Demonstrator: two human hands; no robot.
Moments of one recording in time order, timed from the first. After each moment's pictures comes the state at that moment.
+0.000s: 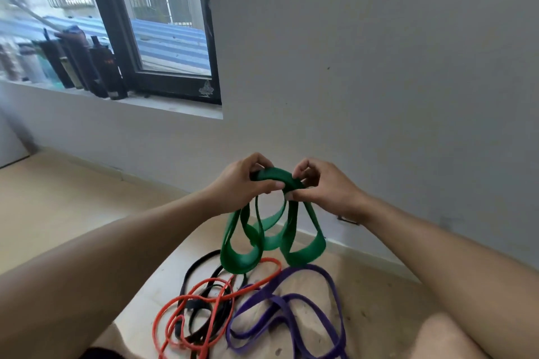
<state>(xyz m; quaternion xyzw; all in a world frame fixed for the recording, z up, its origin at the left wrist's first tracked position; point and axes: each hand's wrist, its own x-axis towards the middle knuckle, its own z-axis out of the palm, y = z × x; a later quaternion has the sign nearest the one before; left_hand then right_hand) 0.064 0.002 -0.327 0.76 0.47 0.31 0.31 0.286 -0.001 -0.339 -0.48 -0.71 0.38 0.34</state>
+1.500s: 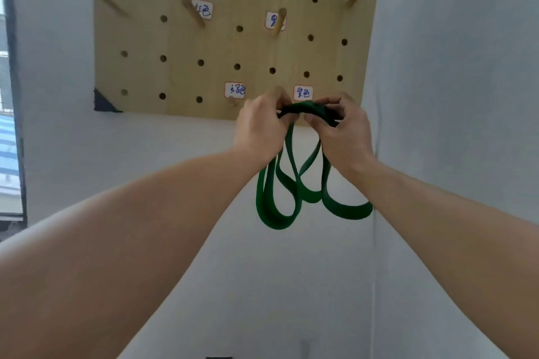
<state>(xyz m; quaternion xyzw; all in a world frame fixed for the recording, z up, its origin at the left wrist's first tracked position) 0.365 0.060 0.000 0.76 0.23 0.60 0.11 0.495 -0.022 -0.006 -0.51 -0.55 -0.11 0.65</state>
